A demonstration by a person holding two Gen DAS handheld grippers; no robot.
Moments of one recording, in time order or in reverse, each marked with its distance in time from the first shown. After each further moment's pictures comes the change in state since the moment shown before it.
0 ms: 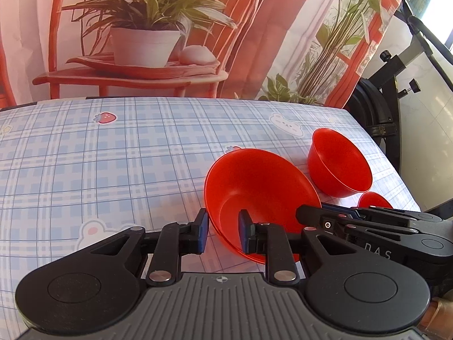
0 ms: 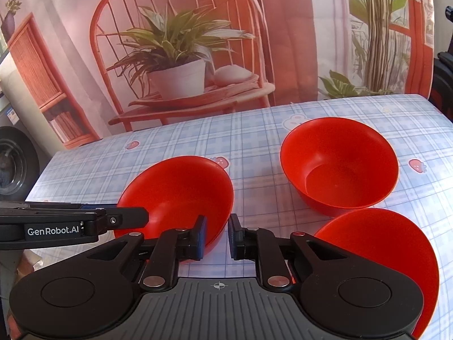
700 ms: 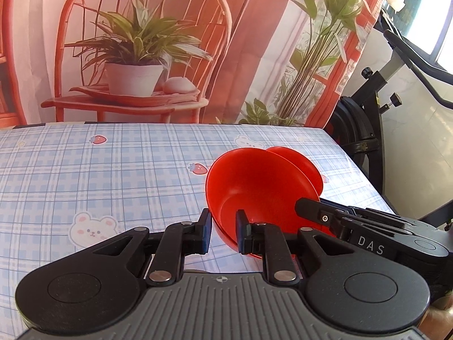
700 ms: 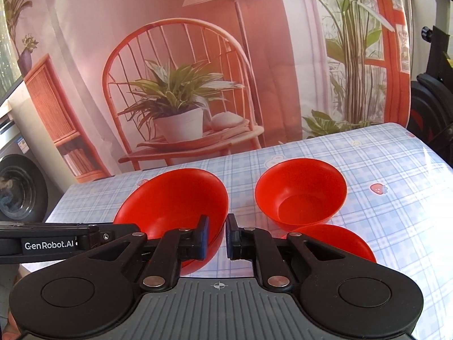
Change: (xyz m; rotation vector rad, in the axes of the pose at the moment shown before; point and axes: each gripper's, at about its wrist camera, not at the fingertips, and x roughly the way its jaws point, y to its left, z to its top) left arm -0.059 -0.062 -0.013 0.011 -0.110 0.014; right arm -0.086 -0.020 -0.006 0.015 -0.159 0.012
